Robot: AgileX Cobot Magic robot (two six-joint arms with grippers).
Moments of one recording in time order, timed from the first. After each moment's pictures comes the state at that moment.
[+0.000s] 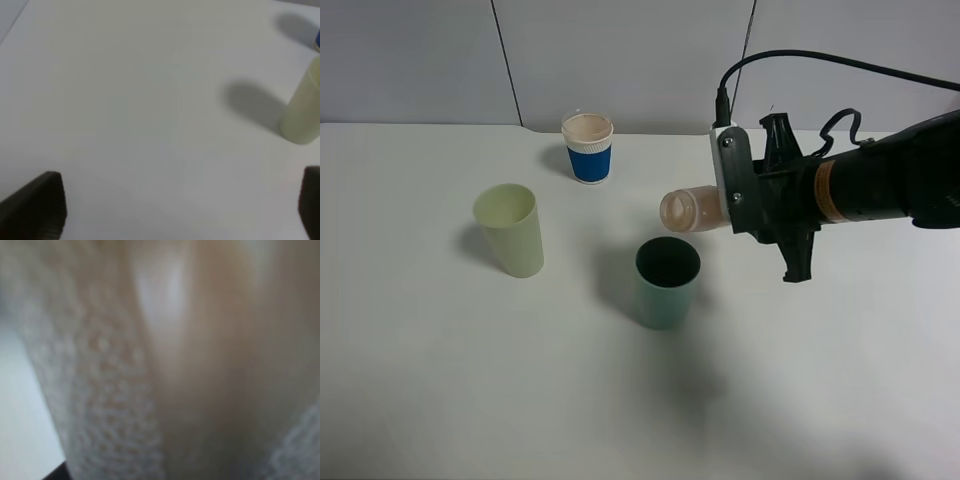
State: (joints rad) left arm 0.06 -0.01 -0.51 0.04 1.06 -0.14; right arm 0.50 1.52 -0.65 -1.62 -0.03 0.20
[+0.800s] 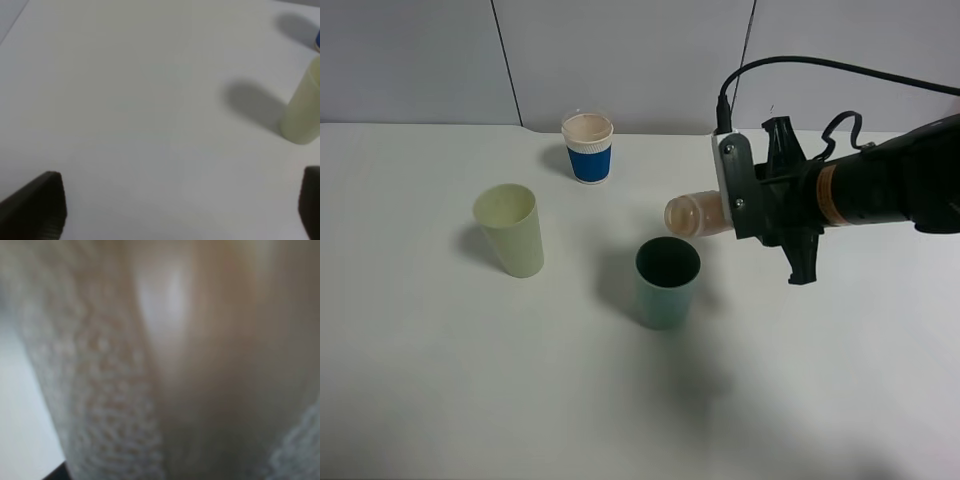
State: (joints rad) left arm 0.06 -0.01 -0.51 0.04 1.06 -0.14; right arm 0.50 1.52 -0.65 -1.64 0.00 0.20
